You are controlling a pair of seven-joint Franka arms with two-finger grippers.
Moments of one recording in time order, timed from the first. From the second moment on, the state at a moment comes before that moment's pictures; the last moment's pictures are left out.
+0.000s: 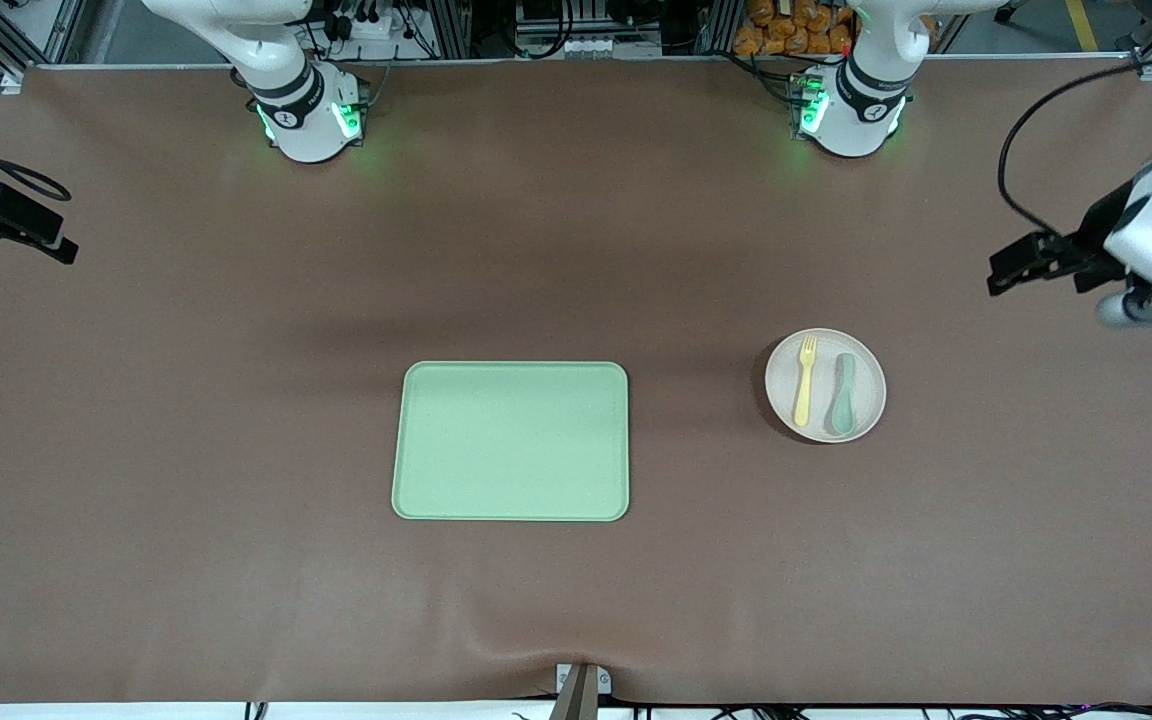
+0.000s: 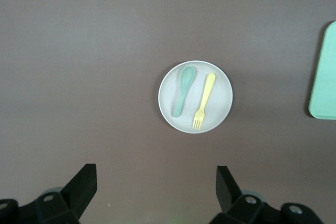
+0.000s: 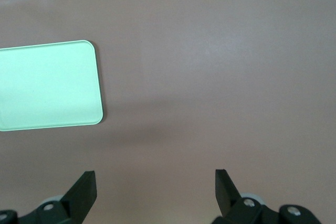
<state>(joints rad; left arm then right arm) 0.00 0.08 -0.08 -1.59 -0.02 1.61 -0.12 -0.04 0.01 0.00 -1.46 0.06 1.46 0.06</state>
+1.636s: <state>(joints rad) 0.08 0.45 -0.08 -2.02 -0.18 2.32 0.19 -0.05 0.01 0.01 -1.46 0.06 1.46 0.06</state>
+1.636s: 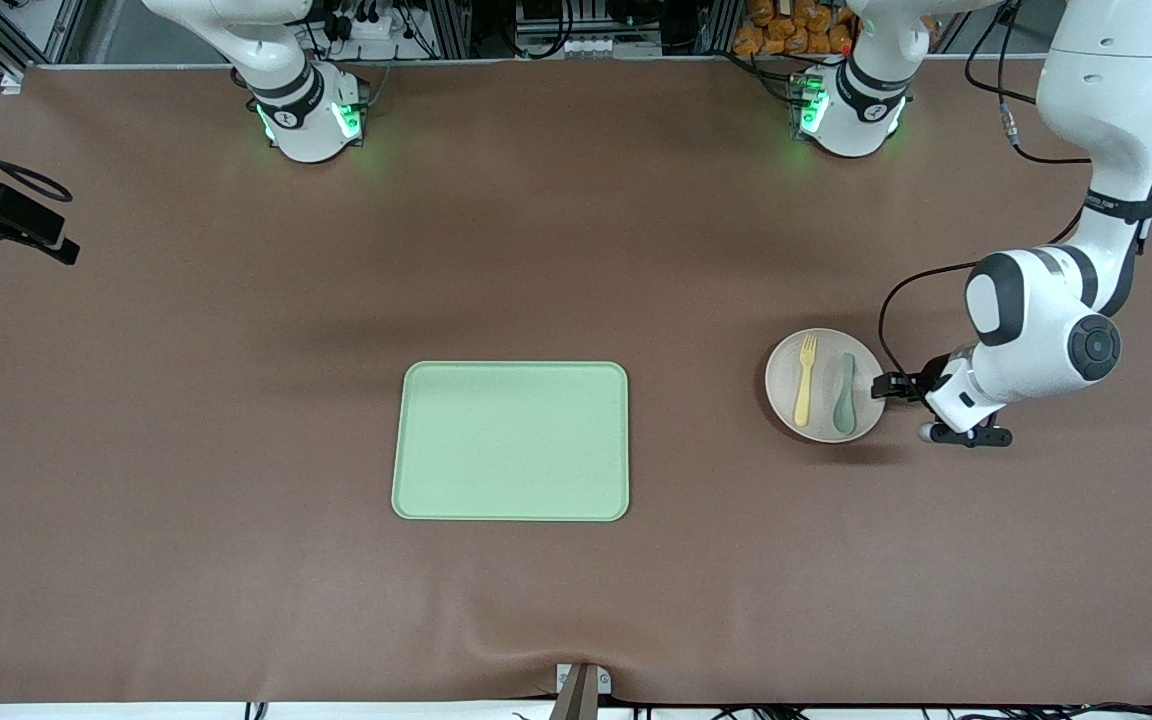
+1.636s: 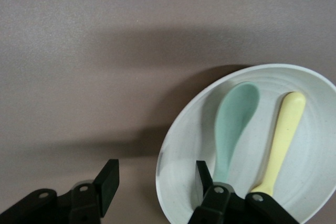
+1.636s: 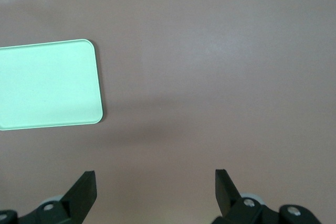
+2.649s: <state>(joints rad) 0.08 0.48 -0.09 -2.01 -0.20 2.33 0.19 -0.05 0.01 0.01 -1.46 0.06 1.46 0.05</state>
